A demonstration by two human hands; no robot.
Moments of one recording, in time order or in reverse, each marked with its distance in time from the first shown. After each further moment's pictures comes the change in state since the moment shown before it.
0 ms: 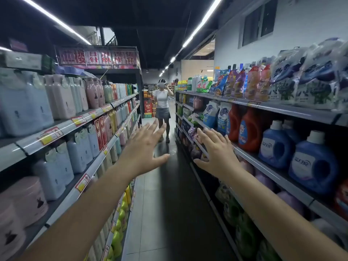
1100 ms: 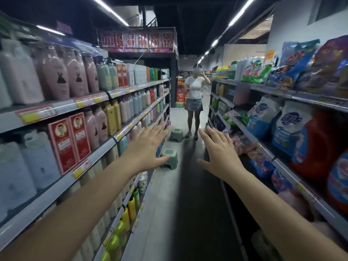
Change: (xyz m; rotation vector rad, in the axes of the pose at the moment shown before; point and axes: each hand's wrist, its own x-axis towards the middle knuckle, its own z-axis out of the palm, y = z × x) left_hand 0.363 -0.187 0.256 0.150 -0.121 -0.184; right_hand 0.427 0.156 0.268 0.000 -0.086 -0.208
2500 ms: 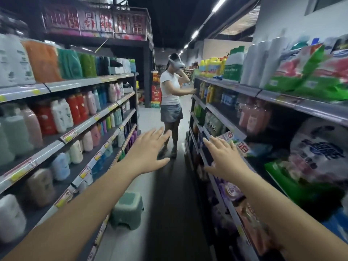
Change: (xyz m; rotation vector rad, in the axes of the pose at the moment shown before) left_hand 0.909 -0.164 0.427 -0.051 -0.031 0.114; right_hand 0.773 0.501 0.378 -0.157 -0.195 0.120
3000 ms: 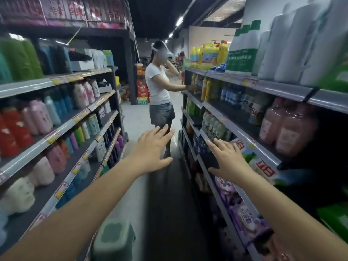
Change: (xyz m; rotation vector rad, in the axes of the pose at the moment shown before) left_hand 0.294 -0.096 0.129 0.006 -0.036 0.119; right_hand 0.281 0.103 0.115 0.011 -0.079 0.117
